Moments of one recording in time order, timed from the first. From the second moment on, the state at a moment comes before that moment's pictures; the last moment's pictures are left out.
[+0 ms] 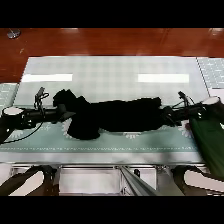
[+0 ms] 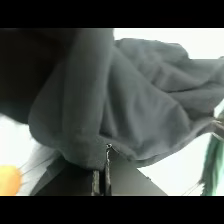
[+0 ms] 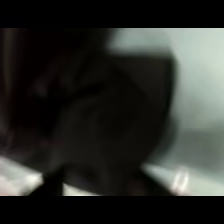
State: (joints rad) left arm 0.18 -1.11 0.50 0.45 -1.01 -1.02; right arm -0.23 -1.40 0.73 -0.83 1.16 1.23
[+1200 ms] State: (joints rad) left arm 0.48 -0.68 1.90 0.70 -1.08 -1.22; right arm -0.06 -0.80 2.05 -1.10 1.37 1.40
